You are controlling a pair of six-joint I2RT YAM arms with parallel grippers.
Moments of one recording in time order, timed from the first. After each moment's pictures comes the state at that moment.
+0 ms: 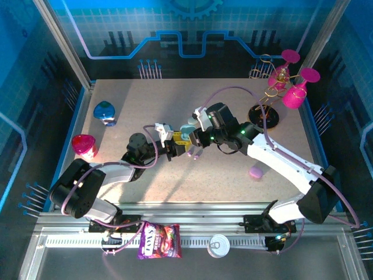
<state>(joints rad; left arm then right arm) -0.46 1.46 0.46 1.04 0.69 -0.25 0.73 1.40 1.25 -0.59 -0.15 0.20</state>
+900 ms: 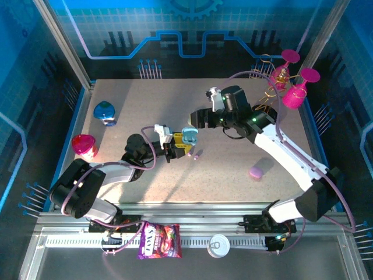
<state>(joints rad) -0.46 1.46 0.46 1.14 0.81 -0.25 0.57 1.44 1.38 -0.57 -0.28 0.38</state>
